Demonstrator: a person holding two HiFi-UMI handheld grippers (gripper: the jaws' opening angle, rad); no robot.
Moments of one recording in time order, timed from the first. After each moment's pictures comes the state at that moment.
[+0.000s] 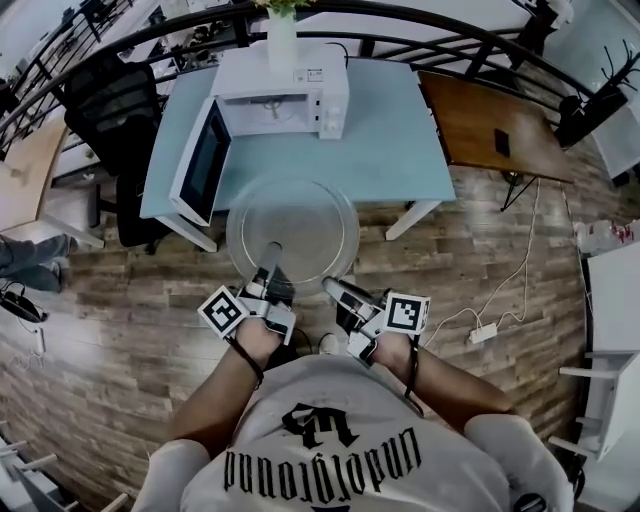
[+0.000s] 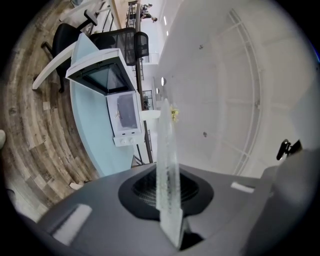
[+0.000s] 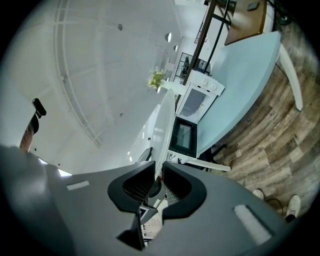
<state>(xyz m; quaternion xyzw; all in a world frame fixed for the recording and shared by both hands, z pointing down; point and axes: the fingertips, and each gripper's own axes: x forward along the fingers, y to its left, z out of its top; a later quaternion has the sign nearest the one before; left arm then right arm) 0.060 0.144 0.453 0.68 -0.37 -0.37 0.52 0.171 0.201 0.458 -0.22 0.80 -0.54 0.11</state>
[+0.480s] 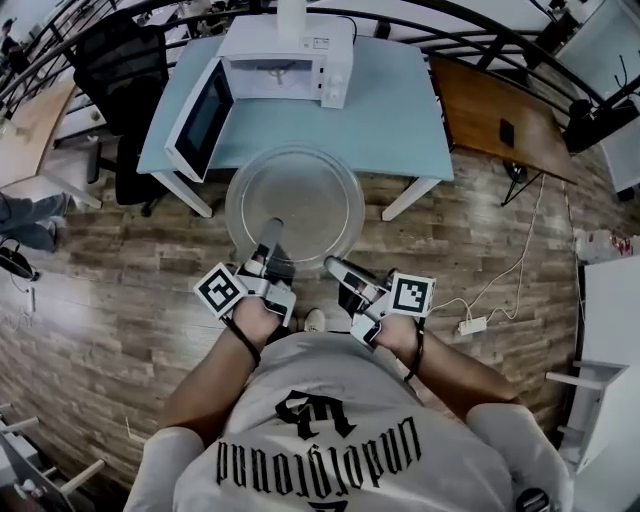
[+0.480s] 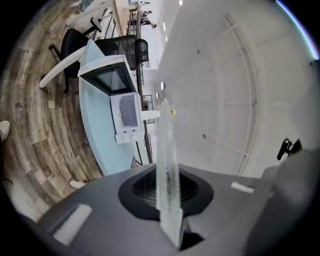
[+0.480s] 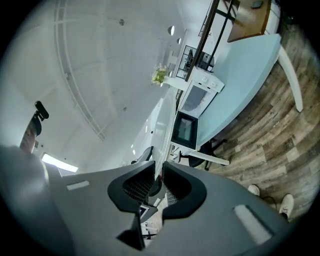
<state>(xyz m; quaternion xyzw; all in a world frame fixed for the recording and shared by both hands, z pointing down) 0.099 0.197 0.452 0.66 -0.38 -0.39 0.51 0.212 0.247 0.458 -0.18 0.81 -0.54 0.09</state>
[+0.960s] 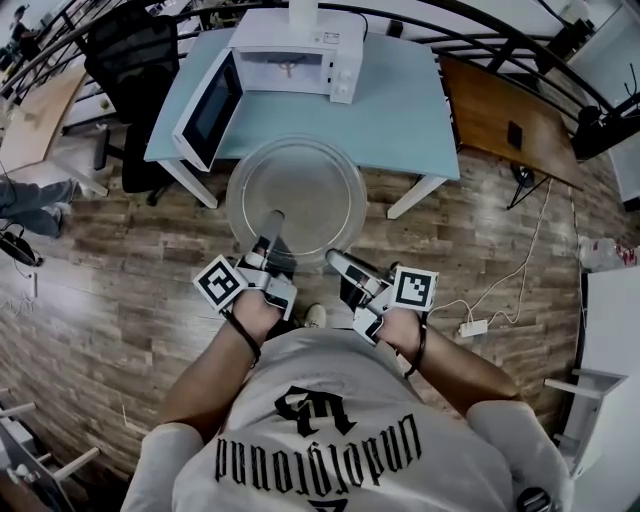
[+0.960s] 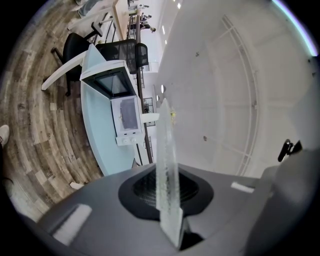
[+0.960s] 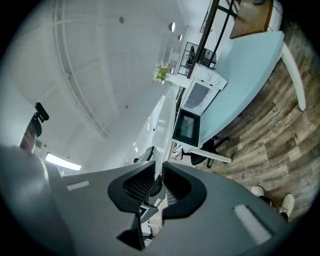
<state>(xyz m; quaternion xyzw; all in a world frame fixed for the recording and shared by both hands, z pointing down) 0.097 0.206 0.447 0.66 -0.40 -0.40 0.50 0.212 0.252 0.455 -0.16 0.82 -0.55 0.08</state>
